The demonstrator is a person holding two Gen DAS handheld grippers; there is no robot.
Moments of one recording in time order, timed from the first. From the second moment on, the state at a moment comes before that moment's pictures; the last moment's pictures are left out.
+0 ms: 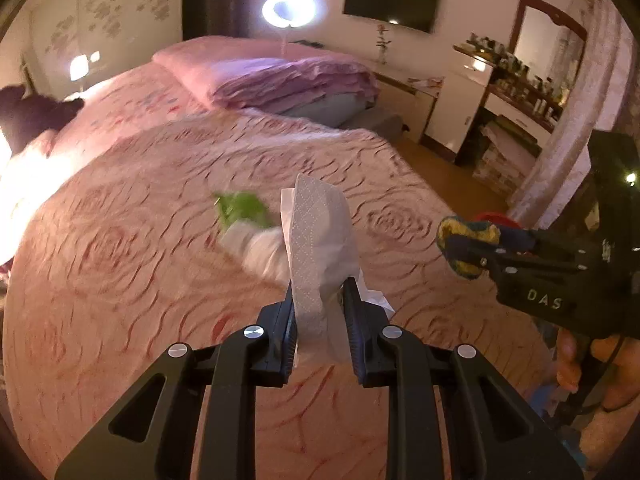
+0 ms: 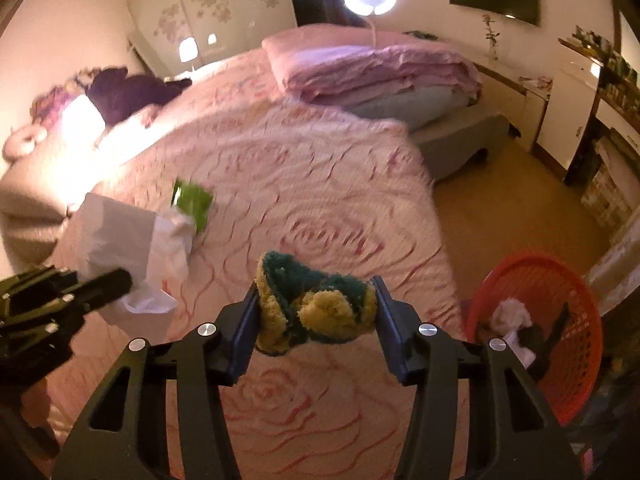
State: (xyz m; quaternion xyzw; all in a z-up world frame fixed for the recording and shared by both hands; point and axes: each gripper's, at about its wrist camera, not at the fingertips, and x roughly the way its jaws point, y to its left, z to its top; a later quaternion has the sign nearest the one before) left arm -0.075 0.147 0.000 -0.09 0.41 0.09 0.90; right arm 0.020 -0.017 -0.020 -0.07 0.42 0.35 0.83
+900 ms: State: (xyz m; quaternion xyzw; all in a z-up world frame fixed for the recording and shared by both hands) left arm 0.058 0.018 -0.005 -0.04 0.42 -0.09 0.90; right arm 0.095 -0.165 -0.026 0.00 0.42 0.16 0.89
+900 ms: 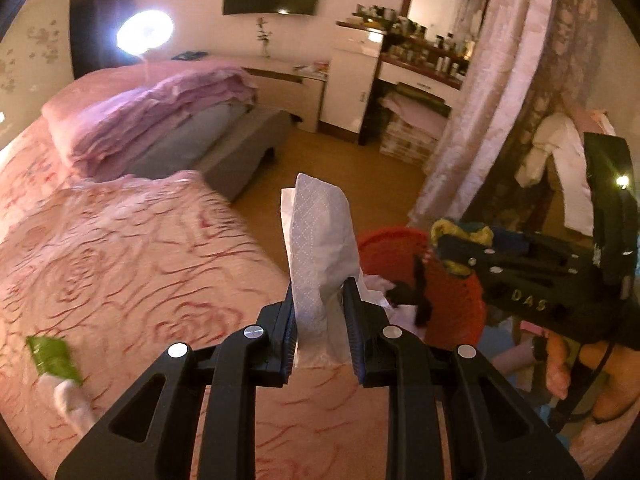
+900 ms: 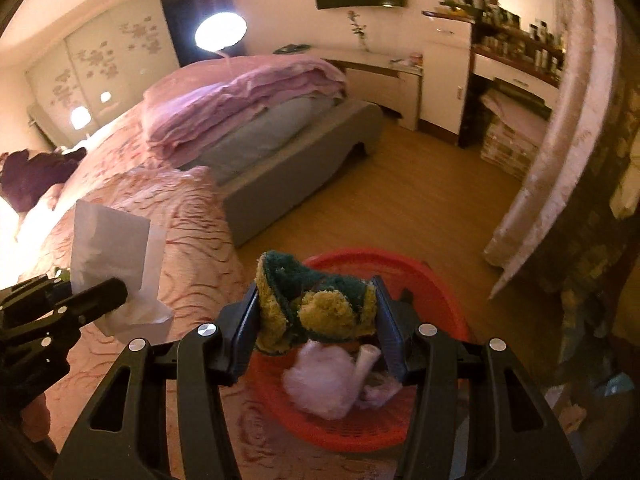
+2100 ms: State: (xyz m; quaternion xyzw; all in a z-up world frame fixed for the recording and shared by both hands) left arm 0.108 -0.066 -0.056 0.02 0.47 -0.15 0.87; right arm 0.136 -0.217 -0.071 0.05 0.46 0.12 0.88
